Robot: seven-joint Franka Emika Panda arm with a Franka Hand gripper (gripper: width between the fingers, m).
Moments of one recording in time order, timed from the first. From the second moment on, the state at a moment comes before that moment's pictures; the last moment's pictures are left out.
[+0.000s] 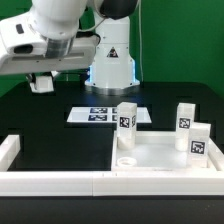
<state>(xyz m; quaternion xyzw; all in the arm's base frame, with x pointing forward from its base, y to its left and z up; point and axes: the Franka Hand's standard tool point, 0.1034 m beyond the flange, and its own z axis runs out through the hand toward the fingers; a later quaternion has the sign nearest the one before) 0.400 -0.164 0.098 0.93 0.22 -0.28 0.07</state>
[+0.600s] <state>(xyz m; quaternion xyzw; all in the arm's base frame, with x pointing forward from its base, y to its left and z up) 0.517 -0.109 0.165 0.97 0.18 -0.12 0.09</state>
